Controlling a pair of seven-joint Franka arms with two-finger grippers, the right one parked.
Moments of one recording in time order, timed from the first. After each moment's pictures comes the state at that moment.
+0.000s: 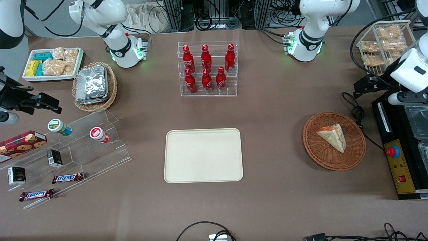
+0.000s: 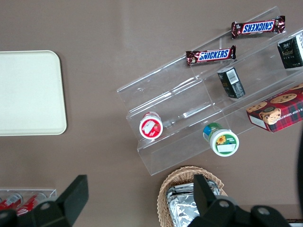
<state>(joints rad) 0.03 -0.01 -0.10 -1.58 -0.01 1.53 -0.03</state>
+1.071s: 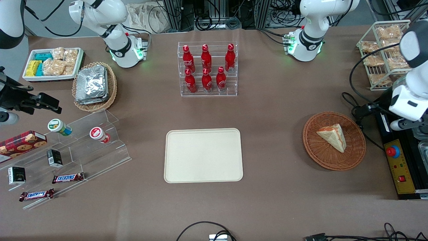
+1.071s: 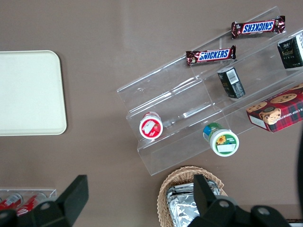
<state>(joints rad) 0.12 0.00 -0.09 -1.90 0.01 1.88 -0.23</state>
